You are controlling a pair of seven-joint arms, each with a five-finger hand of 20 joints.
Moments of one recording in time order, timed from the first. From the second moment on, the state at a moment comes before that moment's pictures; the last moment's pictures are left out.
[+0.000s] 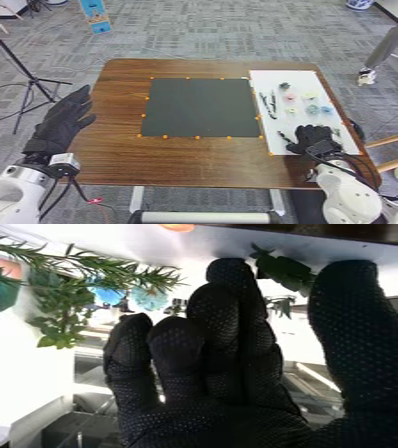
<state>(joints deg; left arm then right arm) 129.1 -55.2 -111.3 -122.0 46.4 -3.0 2.7 -106.1 -32.7 67.8 -112.5 -138.6 7.1 35.3</state>
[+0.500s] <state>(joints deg) 129.2 -55.0 -111.4 -122.0 46.2 -2.9 2.7 -102.2 -34.6 63.8 -112.1 -138.8 8.0 33.8</state>
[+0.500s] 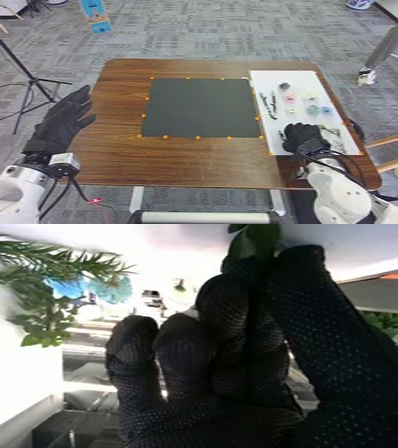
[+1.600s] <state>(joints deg) 131.3 -55.5 -115.5 -123.1 46.1 -1.9 3.8 -93.8 -41.0 61.2 -111.9 -123.4 14.1 34.6</state>
